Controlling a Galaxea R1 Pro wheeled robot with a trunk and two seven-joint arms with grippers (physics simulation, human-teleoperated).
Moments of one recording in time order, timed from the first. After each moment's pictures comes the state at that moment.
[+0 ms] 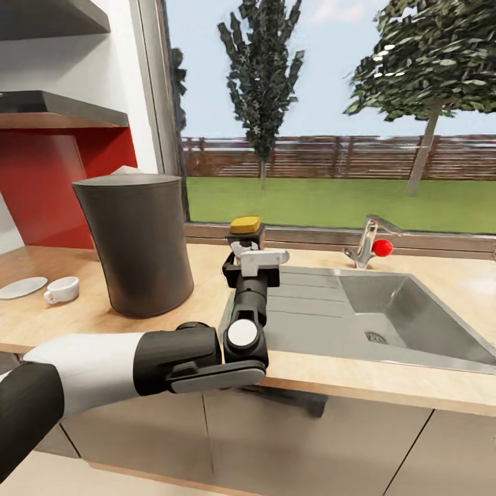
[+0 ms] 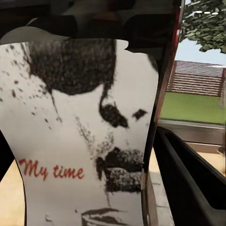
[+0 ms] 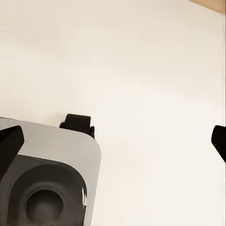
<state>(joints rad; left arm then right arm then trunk) -1.25 0.02 -1.45 -1.54 0.99 -0.05 1.37 -0.16 -0.09 0.15 -0.03 0.02 -0.16 0.00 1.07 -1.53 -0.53</state>
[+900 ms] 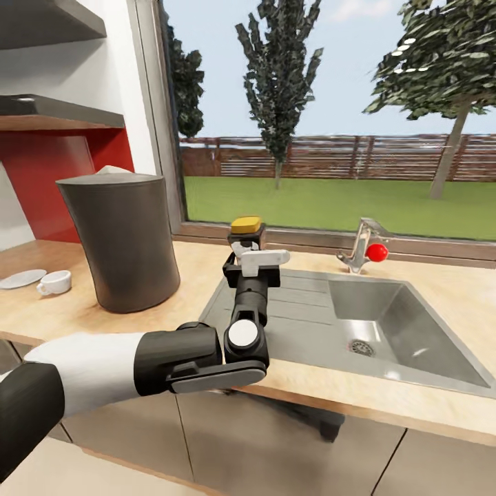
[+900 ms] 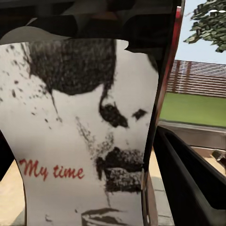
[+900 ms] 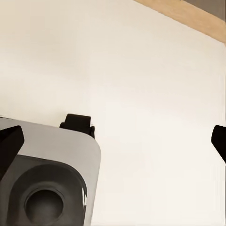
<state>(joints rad) -1.25 0.02 -1.45 -1.53 0.99 -0.05 1.37 -0.16 -0.09 0.15 -0.03 0.02 -0.16 0.00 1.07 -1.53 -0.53</state>
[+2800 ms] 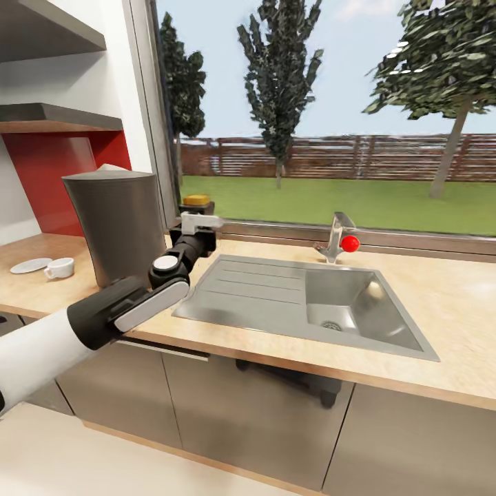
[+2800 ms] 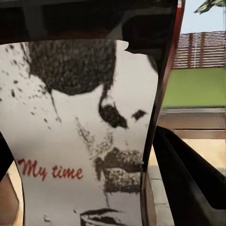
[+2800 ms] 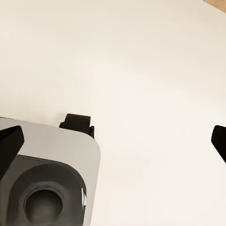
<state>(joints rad) -1.25 0.31 -1.09 -1.40 0.99 0.21 0.83 -0.16 -0.09 0.15 -0.03 0.02 -0.16 0.00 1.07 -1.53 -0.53</state>
